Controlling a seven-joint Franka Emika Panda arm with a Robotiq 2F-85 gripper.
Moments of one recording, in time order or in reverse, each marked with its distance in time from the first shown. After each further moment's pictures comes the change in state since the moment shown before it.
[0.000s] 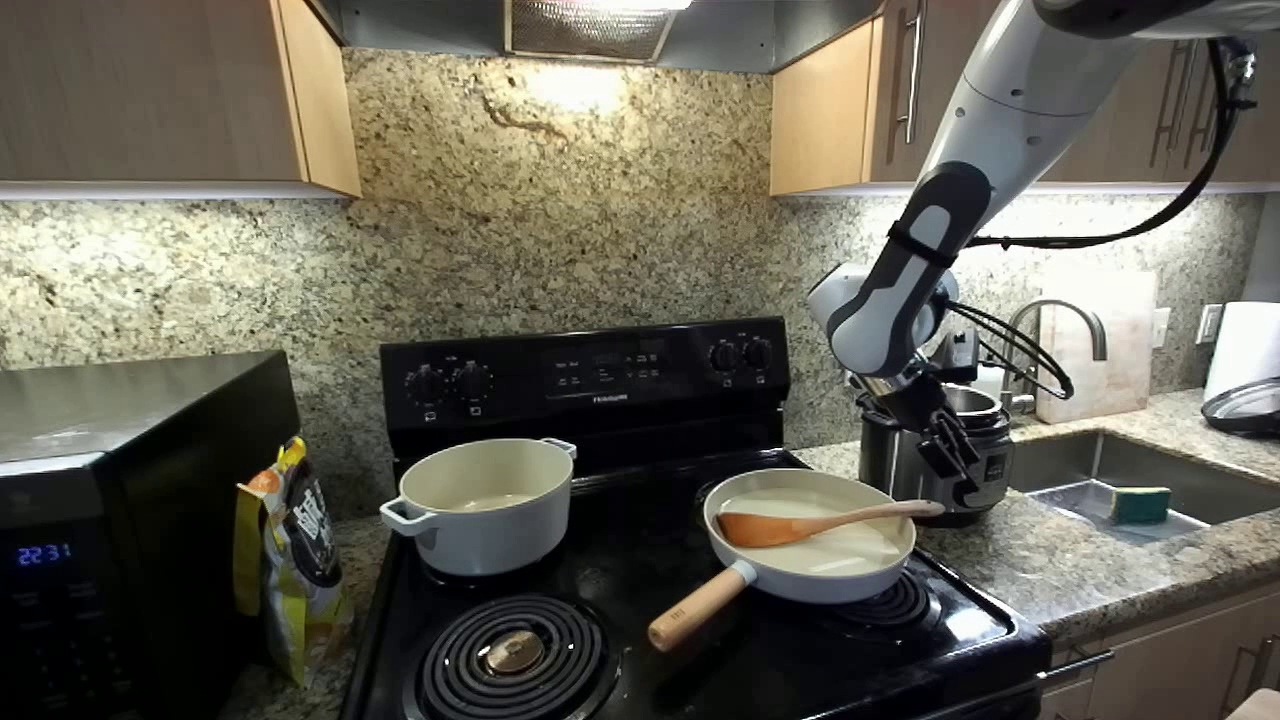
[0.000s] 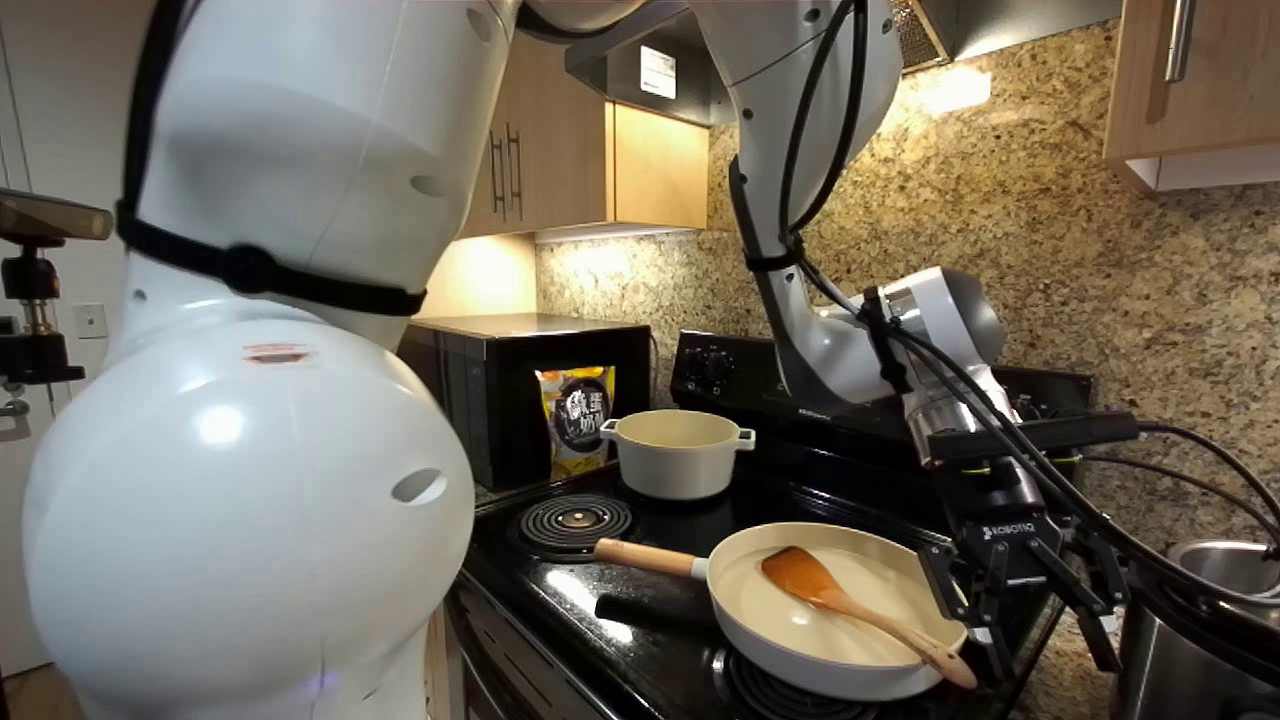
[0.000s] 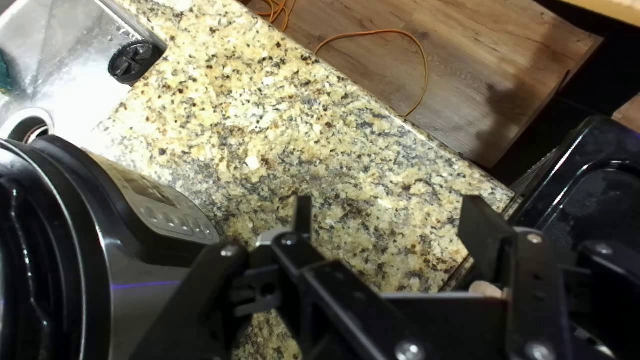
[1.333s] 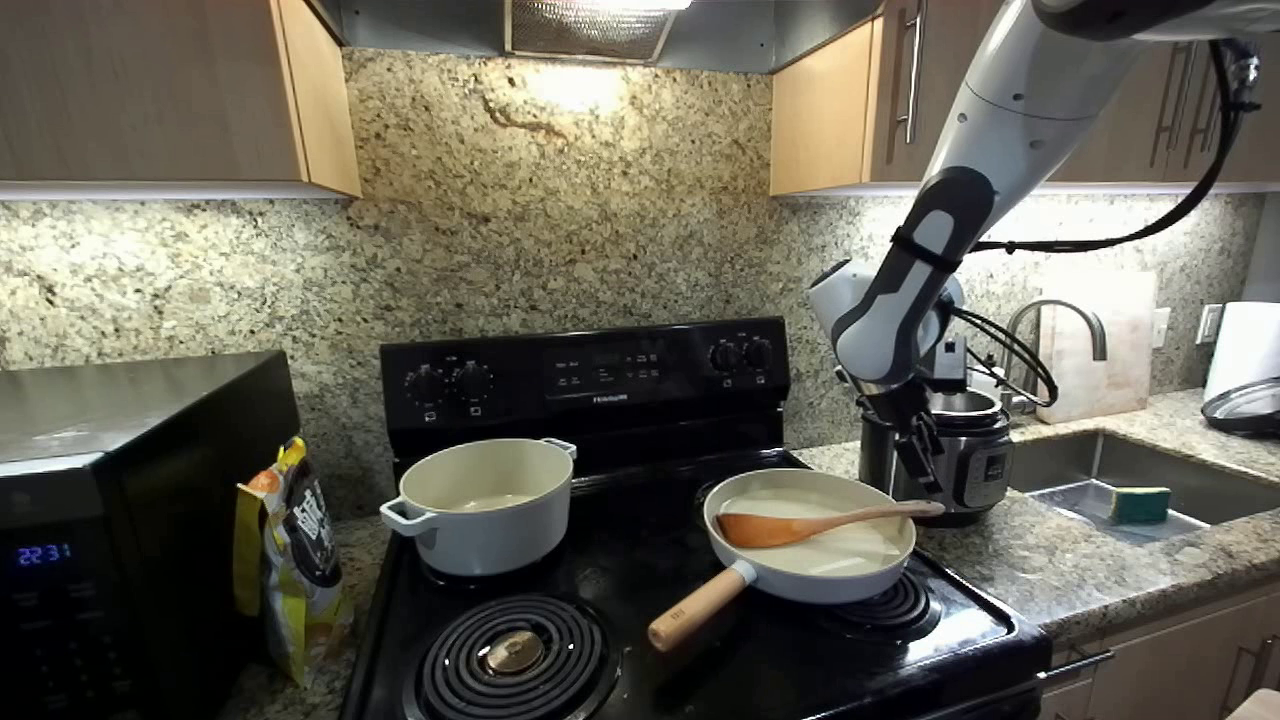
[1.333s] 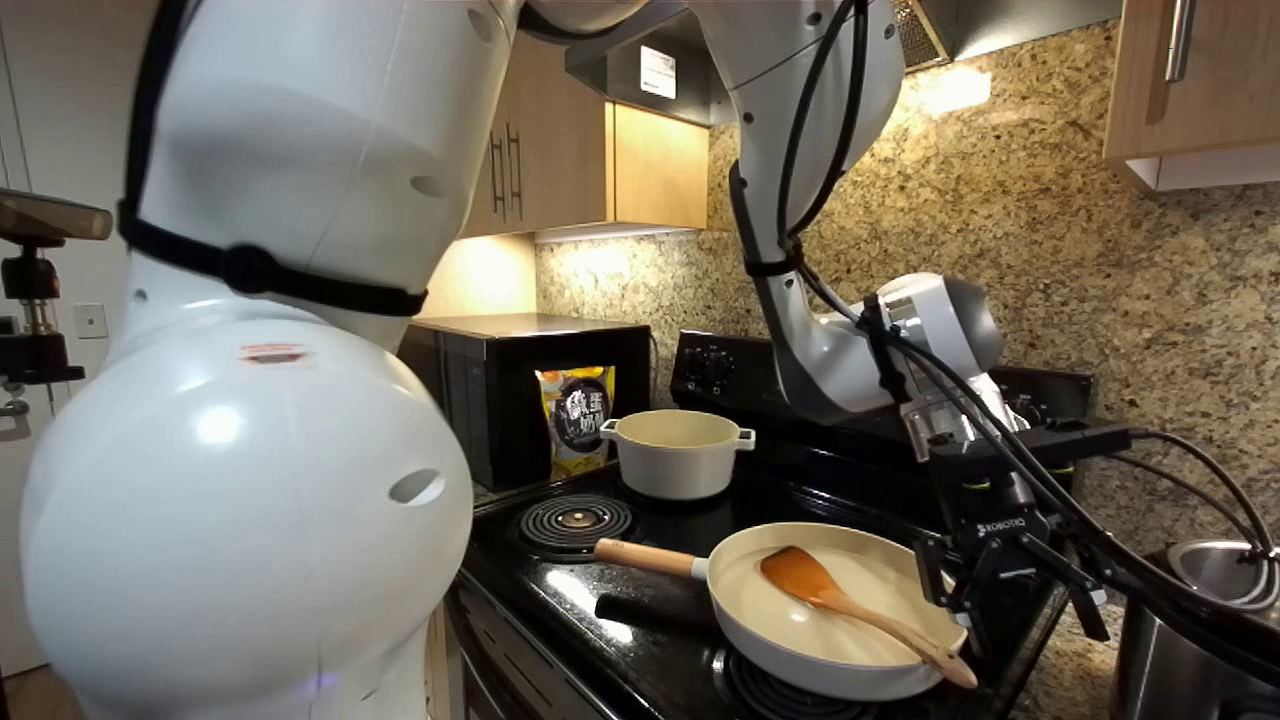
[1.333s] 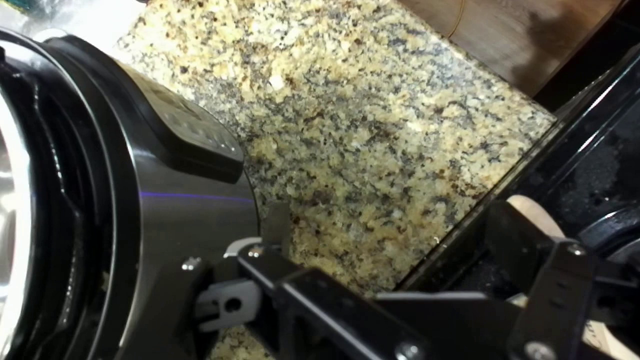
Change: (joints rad) arm -0.006 0.003 -0.002 -0.021 0.000 0.201 0.000
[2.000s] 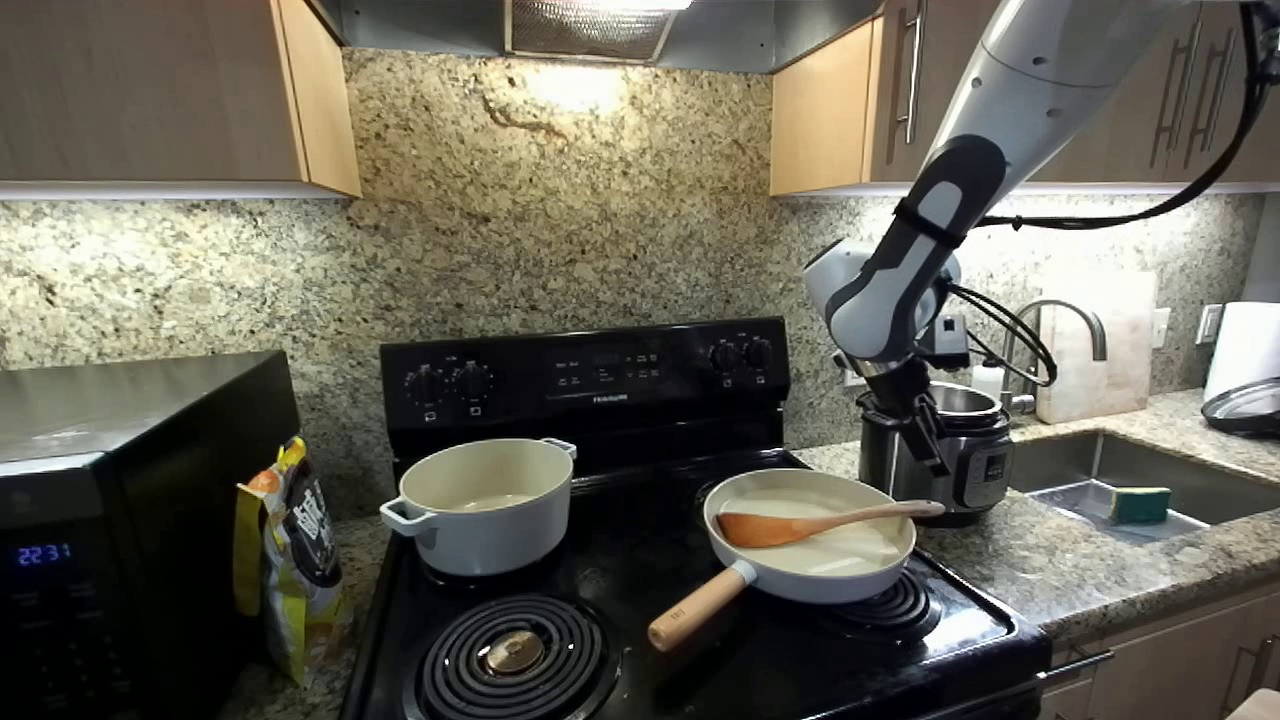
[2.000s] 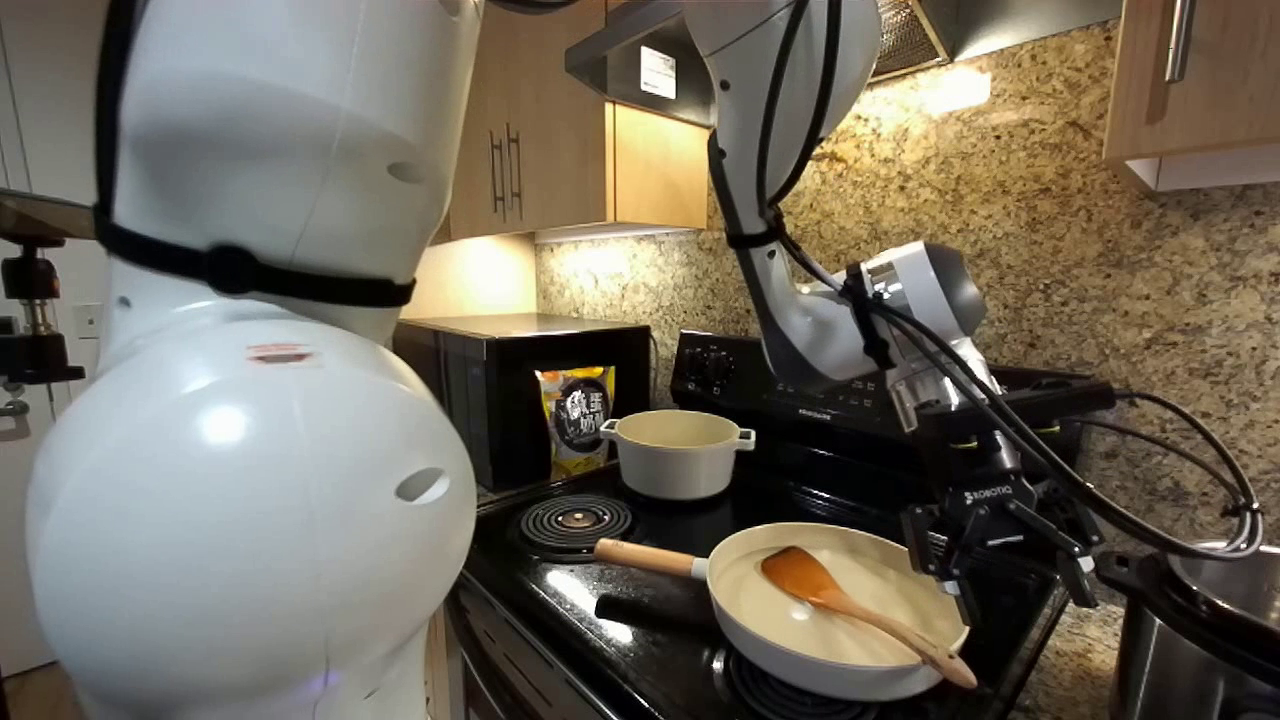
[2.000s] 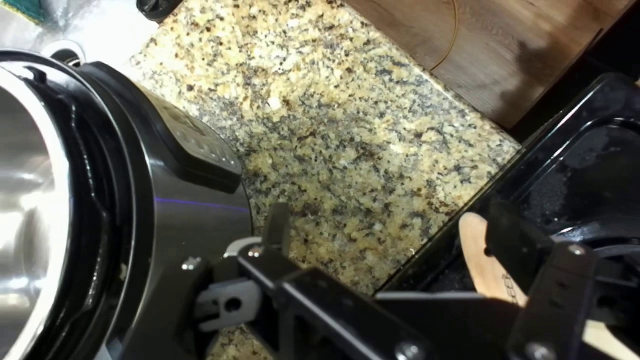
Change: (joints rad) arm 0.014 -0.085 0.020 -0.024 0.000 -0.102 -0.042
